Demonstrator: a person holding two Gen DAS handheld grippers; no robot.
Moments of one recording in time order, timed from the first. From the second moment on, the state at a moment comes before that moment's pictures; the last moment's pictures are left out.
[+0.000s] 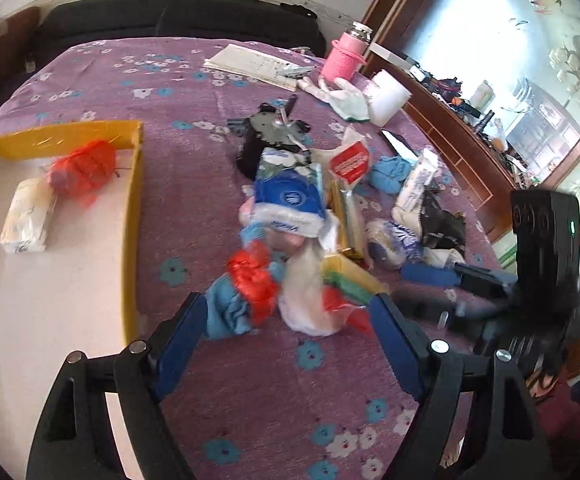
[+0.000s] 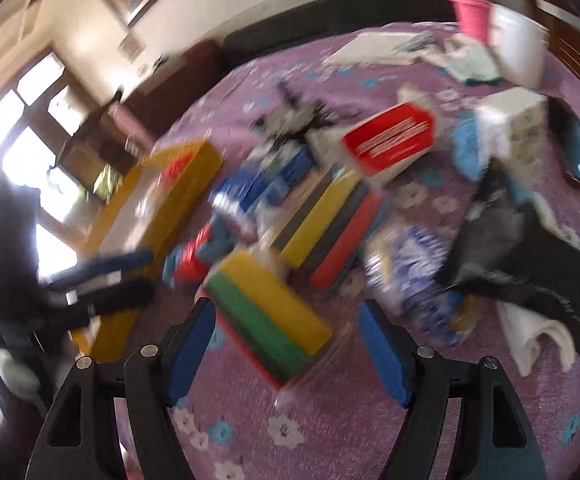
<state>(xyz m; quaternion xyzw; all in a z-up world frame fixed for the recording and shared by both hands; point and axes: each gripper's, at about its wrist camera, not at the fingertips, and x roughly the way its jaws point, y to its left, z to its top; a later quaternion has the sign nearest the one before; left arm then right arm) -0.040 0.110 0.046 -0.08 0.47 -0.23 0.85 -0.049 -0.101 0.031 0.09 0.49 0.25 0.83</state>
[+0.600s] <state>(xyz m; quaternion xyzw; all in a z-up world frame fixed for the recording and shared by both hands) -0.006 0.093 0.027 -0.04 0.50 -0.18 0.85 -0.065 -0.092 0.023 -0.02 0.51 0.21 0.84</state>
